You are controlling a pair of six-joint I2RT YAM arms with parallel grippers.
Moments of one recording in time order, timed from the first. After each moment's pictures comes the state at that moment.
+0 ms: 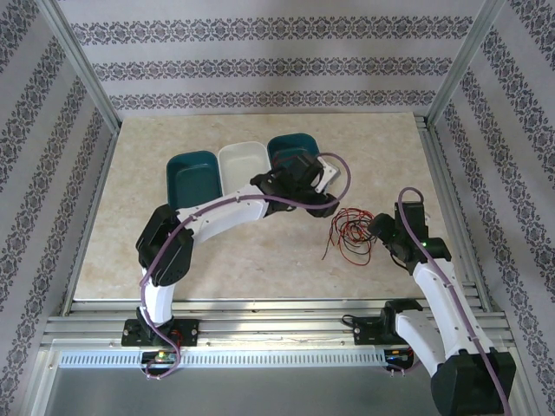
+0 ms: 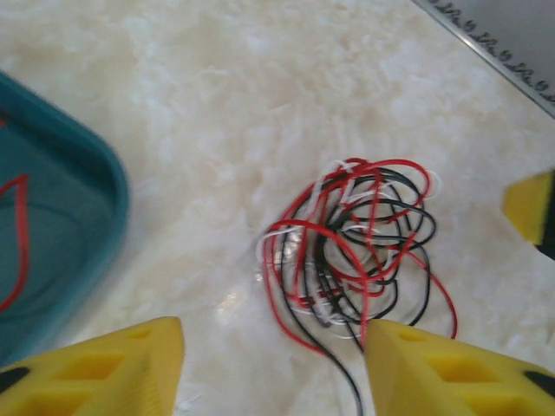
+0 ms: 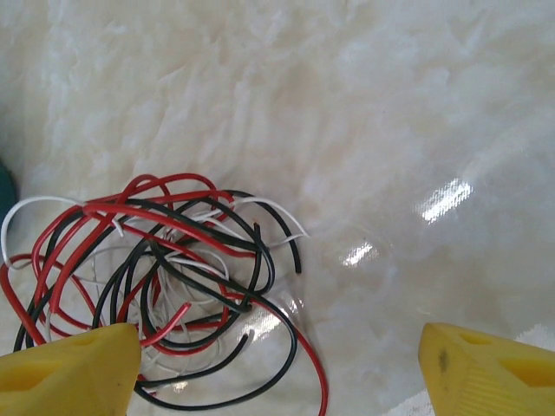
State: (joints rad) left arm -0.85 1.94 1.61 -0.41 0.13 -0.20; right arm 0.02 0.84 0.60 -0.72 0.08 0.74
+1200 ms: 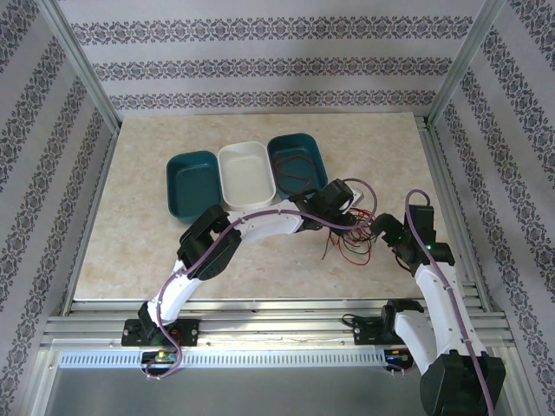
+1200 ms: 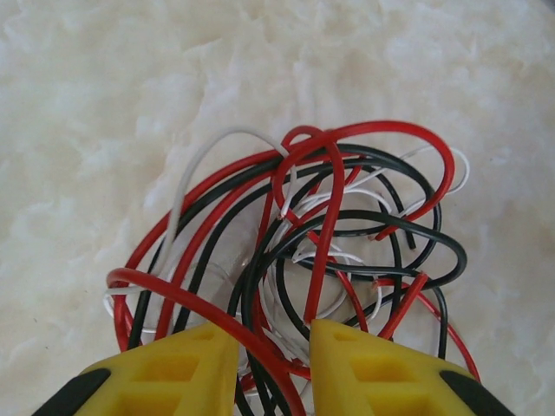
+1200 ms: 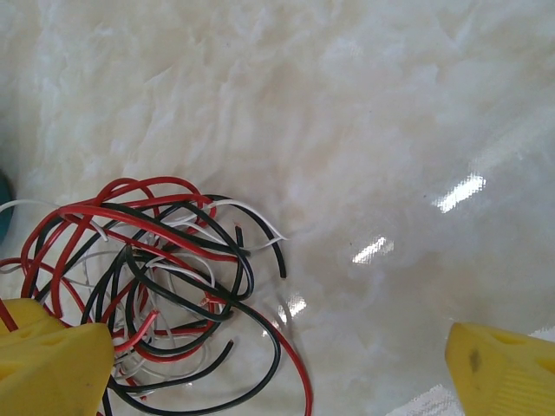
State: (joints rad) left arm -0.95 2.25 1.77 -0.33 0.08 -0.27; right arm -0.09 0.82 0.55 -0.69 -0.02 0.67
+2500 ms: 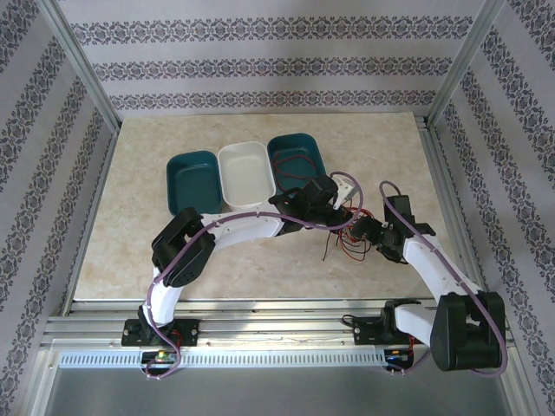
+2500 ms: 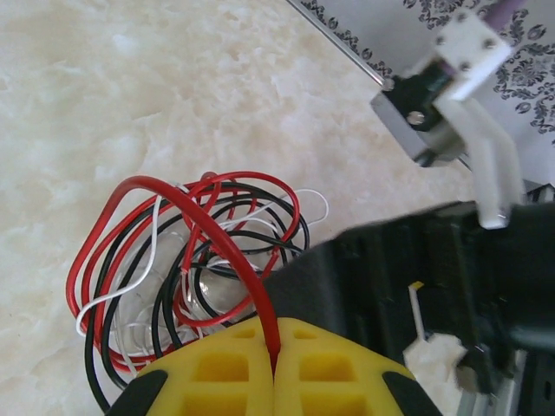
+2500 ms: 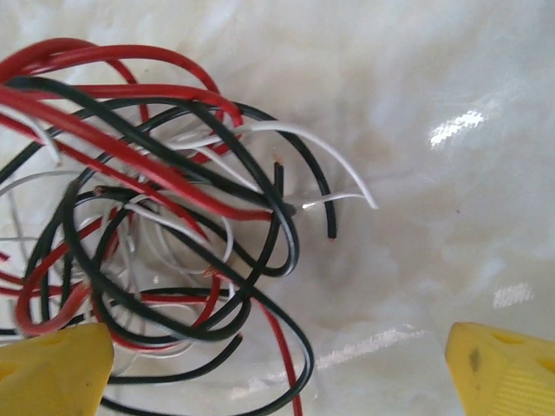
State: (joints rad) left arm -0.93 2.01 1.53 -0.12 0.21 -0.35; right arm 0.03 1.14 0.58 -0.60 -0.08 0.63
